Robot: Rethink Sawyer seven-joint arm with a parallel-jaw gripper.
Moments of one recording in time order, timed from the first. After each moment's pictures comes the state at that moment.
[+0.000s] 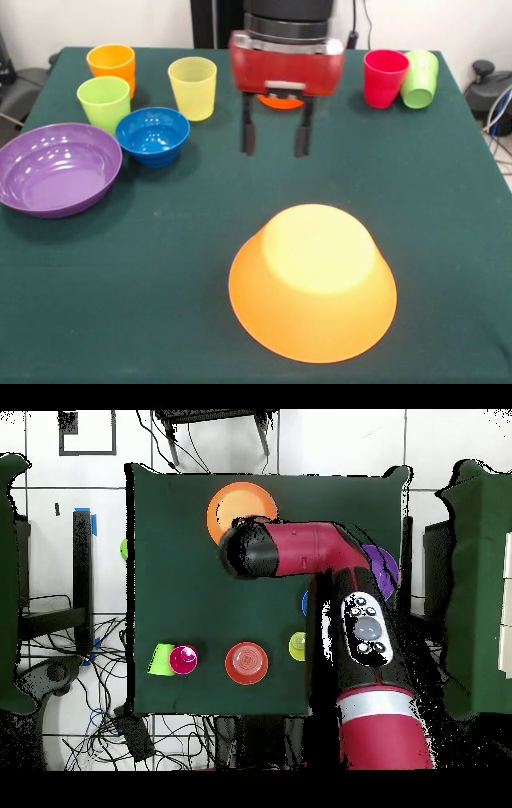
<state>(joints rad) -0.33 -0.64 0.23 1.44 -0.35 0.50 1.85</state>
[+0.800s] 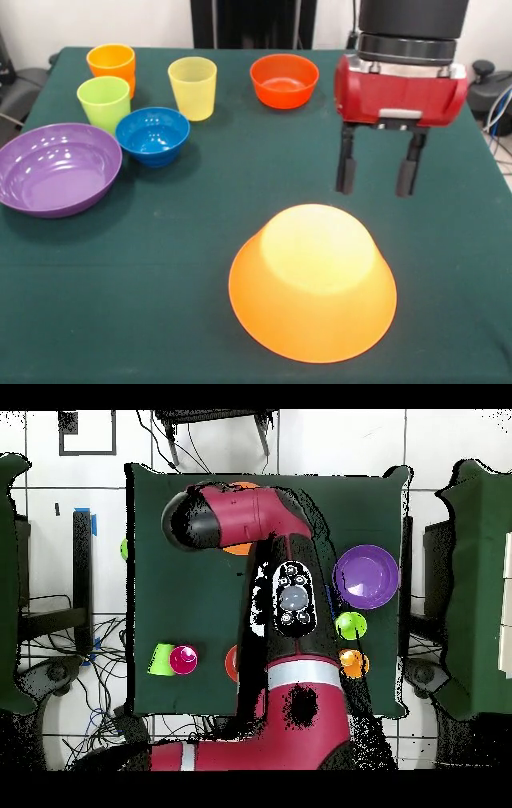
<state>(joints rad) -0.15 -0.55 0.13 1.21 -0.29 0.50 1.89</state>
